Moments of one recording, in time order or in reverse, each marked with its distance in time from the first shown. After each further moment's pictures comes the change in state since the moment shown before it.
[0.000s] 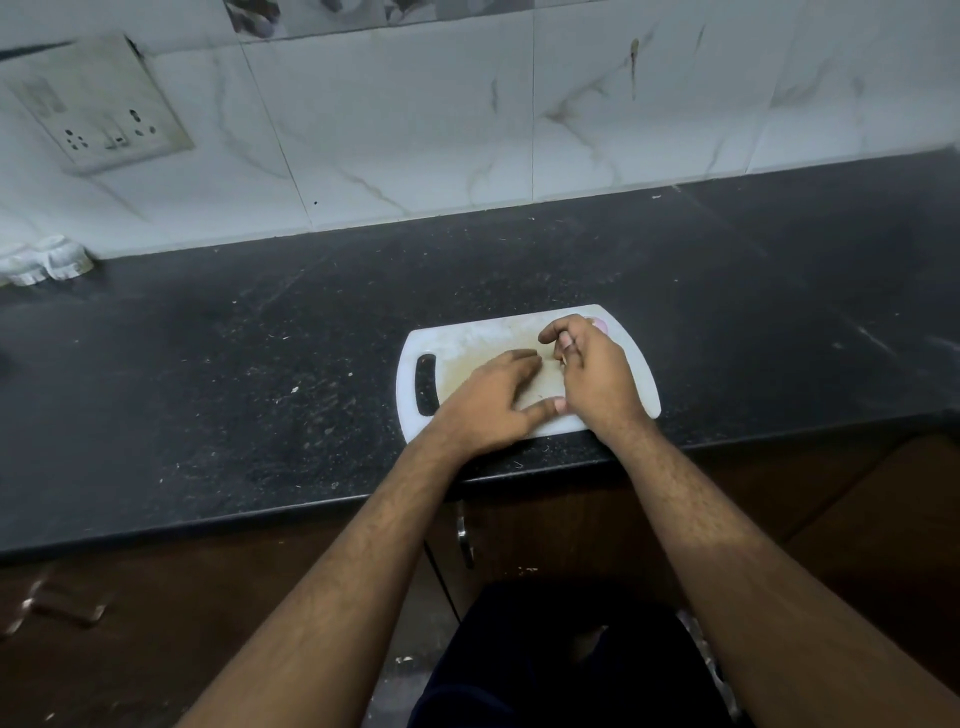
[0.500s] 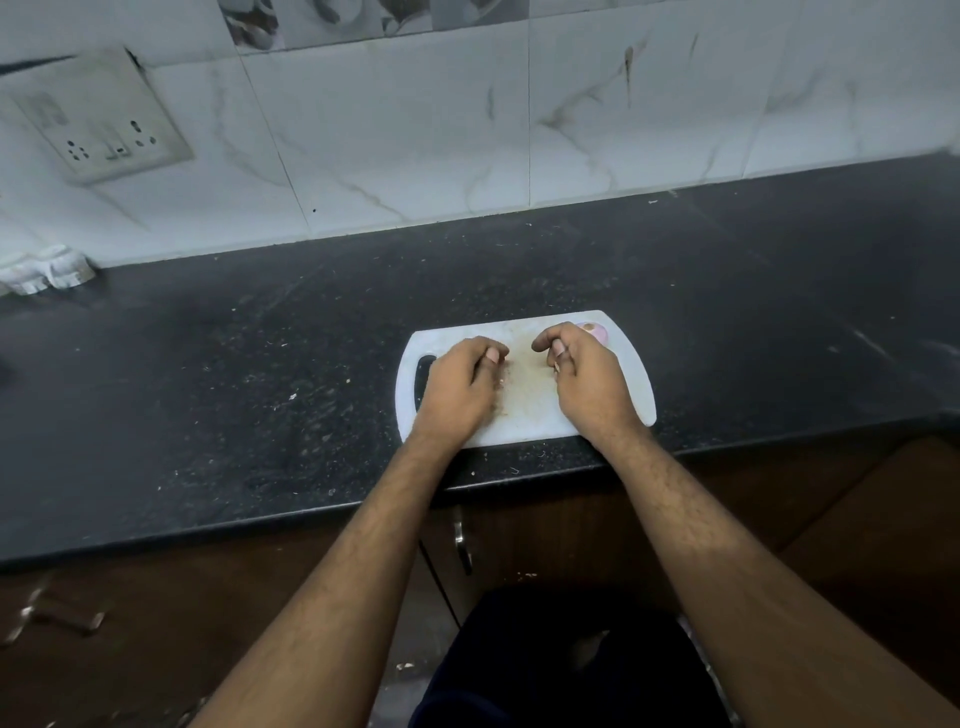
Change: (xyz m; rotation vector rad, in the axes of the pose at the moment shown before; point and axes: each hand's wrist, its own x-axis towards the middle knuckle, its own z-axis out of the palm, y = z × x) left_hand 0.009 -0.020 0.000 -0.295 0.408 -0.160; right_hand -0.006 -0.010 -0.002 -0.020 -0.006 -0.010
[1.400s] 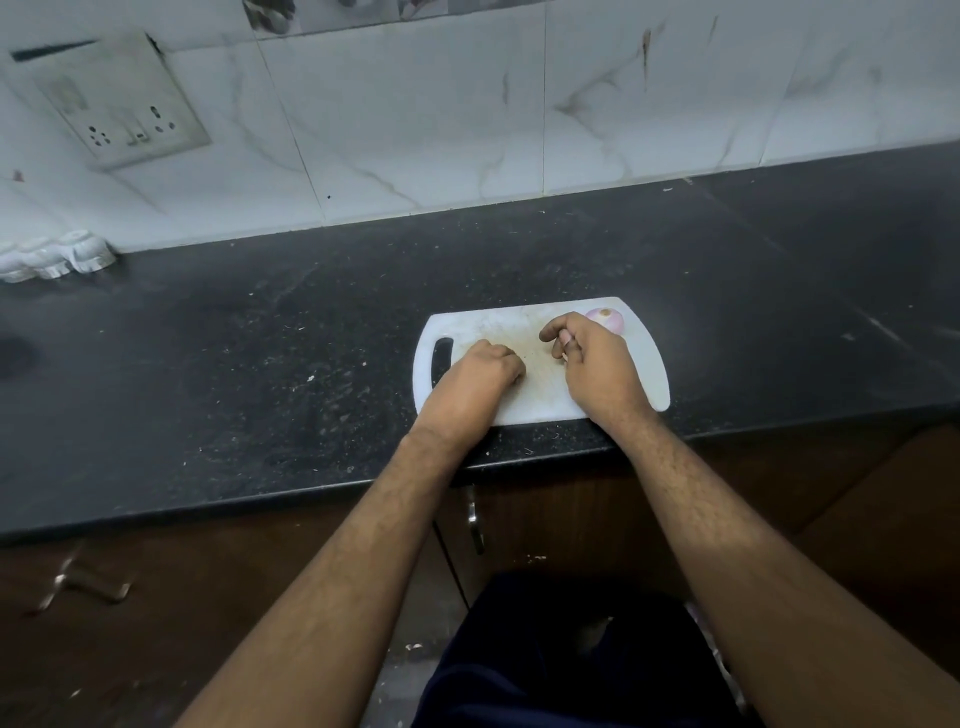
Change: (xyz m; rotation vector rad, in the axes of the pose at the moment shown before) left_hand -0.013 -0.002 -0.014 0.641 -0.245 0.389; right_hand 0.001 0.003 0.006 -0.050 -0.062 0.035
